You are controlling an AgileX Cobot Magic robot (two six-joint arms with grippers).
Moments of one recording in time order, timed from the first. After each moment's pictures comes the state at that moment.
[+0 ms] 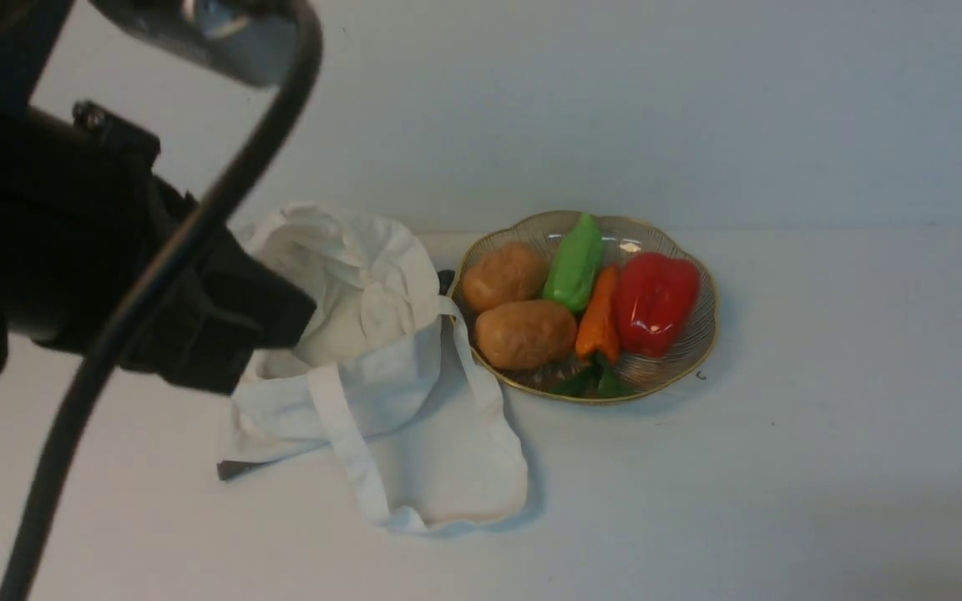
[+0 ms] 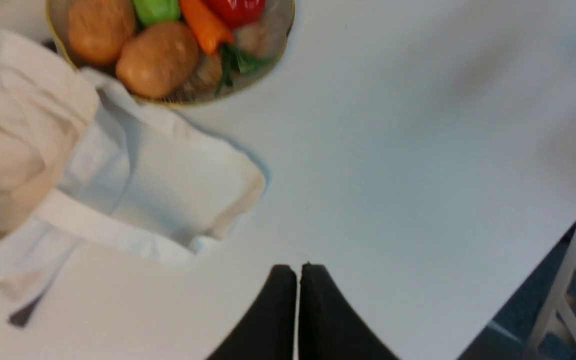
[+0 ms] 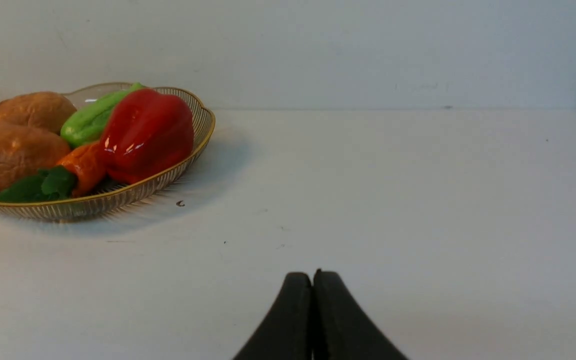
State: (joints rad) right arm 0.01 -0.01 0.03 0.05 0.36 -0.02; left arm -0.44 1.11 -1.29 -0.36 1.20 0.26
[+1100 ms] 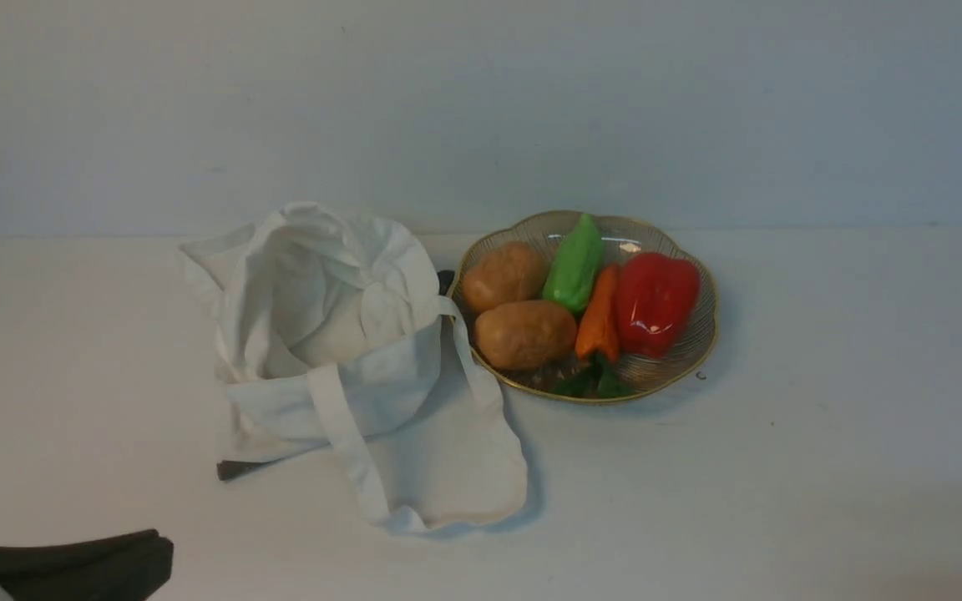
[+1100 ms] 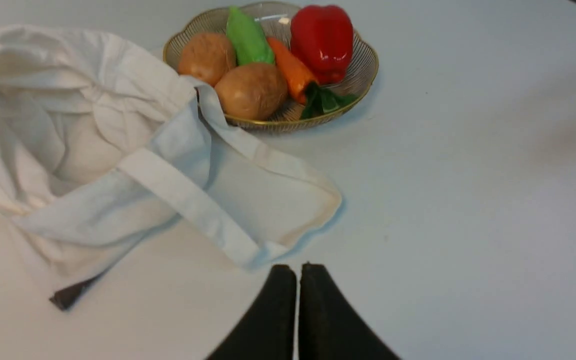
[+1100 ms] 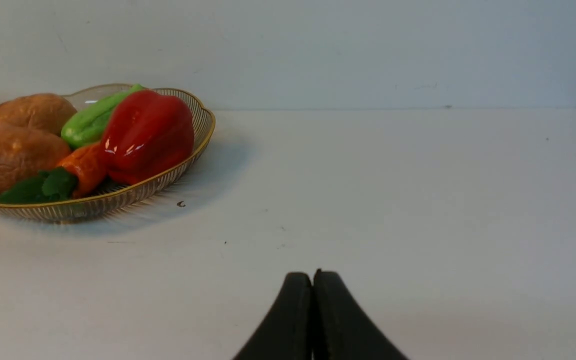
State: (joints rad) right arm 0.01 -0.01 0.03 0.05 0.36 -0.02; left arm -0.44 0.40 -0.41 -0.35 0.55 0.28
